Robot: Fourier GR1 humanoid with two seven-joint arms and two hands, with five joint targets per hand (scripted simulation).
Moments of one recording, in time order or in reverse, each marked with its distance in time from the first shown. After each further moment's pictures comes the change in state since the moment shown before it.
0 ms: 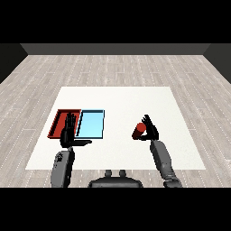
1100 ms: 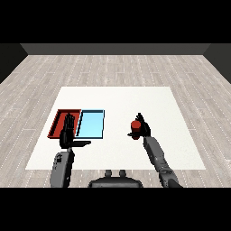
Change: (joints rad) left arm 0.016 0.000 0.007 -0.005 -0.002 0.001 -0.023; right arm -0.146 0.049 0.022 0.203 0.043 -0.116 -0.046
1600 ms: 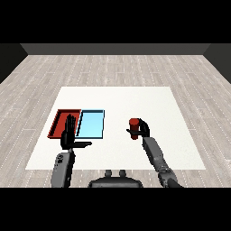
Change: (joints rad) left arm 0.012 -0.007 -0.009 0.026 -0.015 0.000 -0.039; right arm -0.010 0.009 0.013 0.028 0.045 -0.181 -0.015
